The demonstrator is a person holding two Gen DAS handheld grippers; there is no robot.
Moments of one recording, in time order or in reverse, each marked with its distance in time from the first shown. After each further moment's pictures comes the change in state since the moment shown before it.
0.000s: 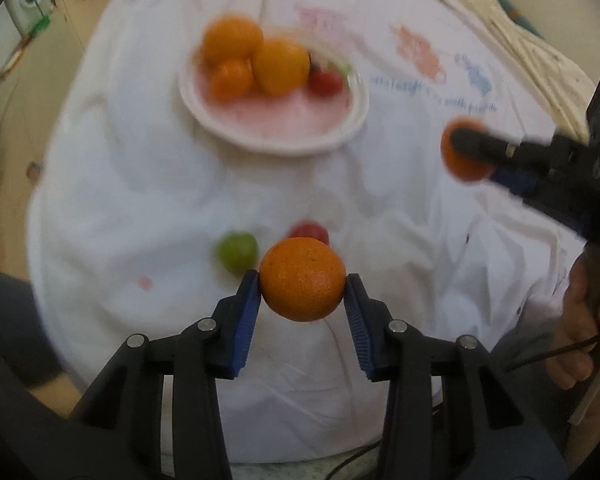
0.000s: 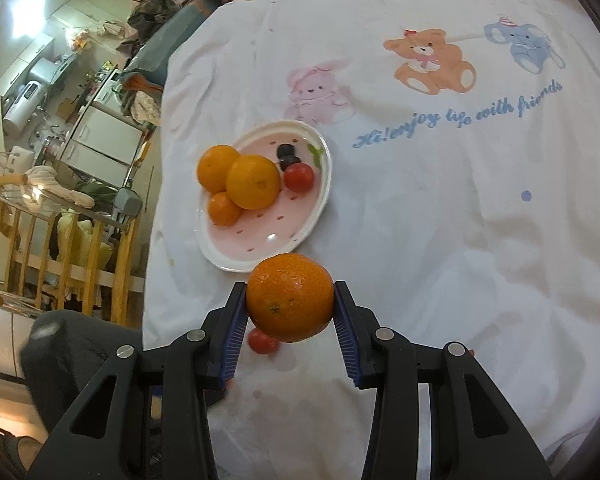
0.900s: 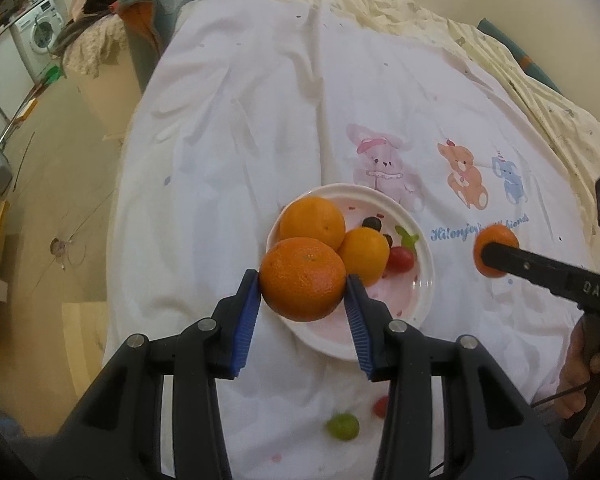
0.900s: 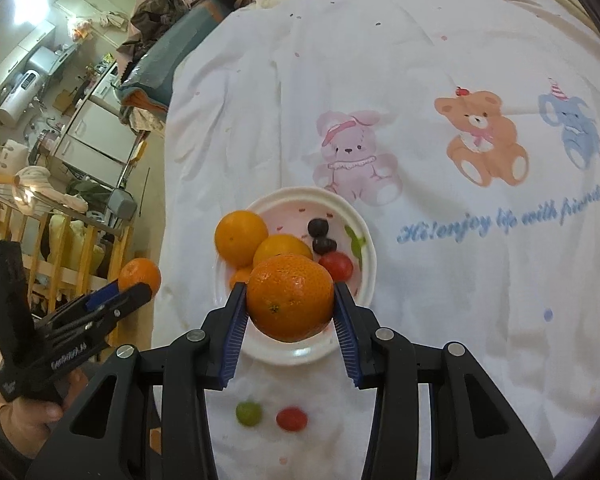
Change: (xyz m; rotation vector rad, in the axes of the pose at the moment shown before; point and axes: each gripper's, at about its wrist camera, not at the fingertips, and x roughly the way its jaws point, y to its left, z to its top) left arm -0.018 0.068 0.158 0.043 -0.161 0.057; right arm 0.041 0.043 0.102 -0.059 0.006 -0.053
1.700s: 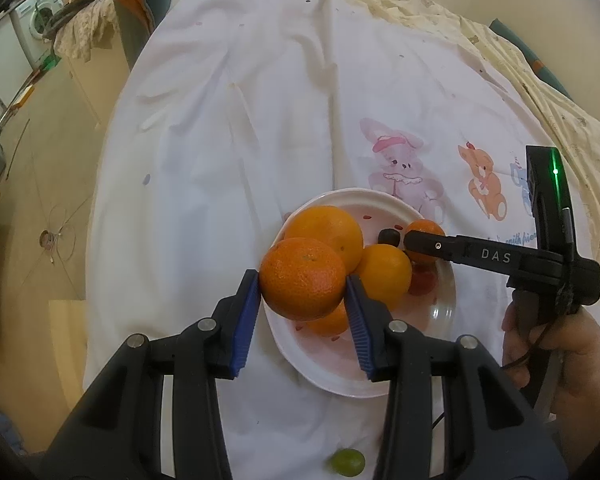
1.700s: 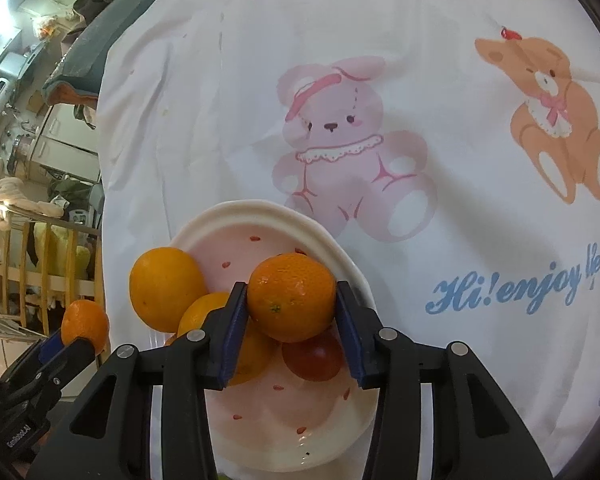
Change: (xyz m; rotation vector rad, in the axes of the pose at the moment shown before) left arm 0.039 0.010 0.013 -0.035 0.029 -0.011; right arm 0.112 -0.038 0.035 0.076 0.113 -0.009
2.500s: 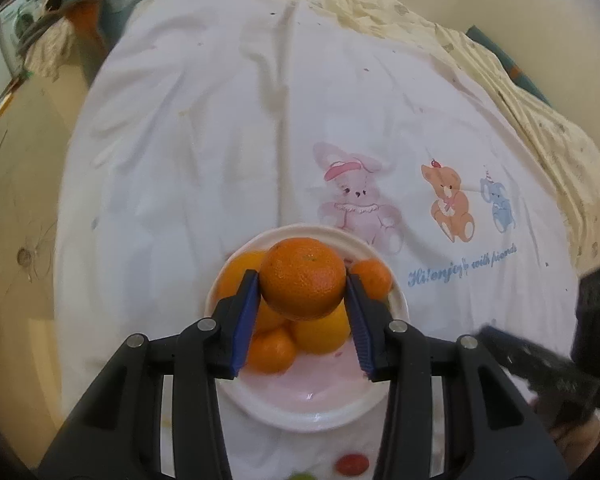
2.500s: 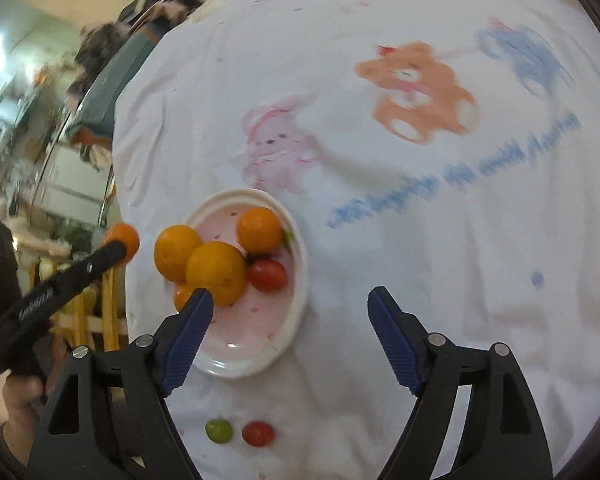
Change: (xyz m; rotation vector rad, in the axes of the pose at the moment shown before) left arm 0.011 -0.038 0.036 0.033 -0.025 -0.075; right arm -0.105 -0.042 -0.079 0.153 -0.152 -0.008
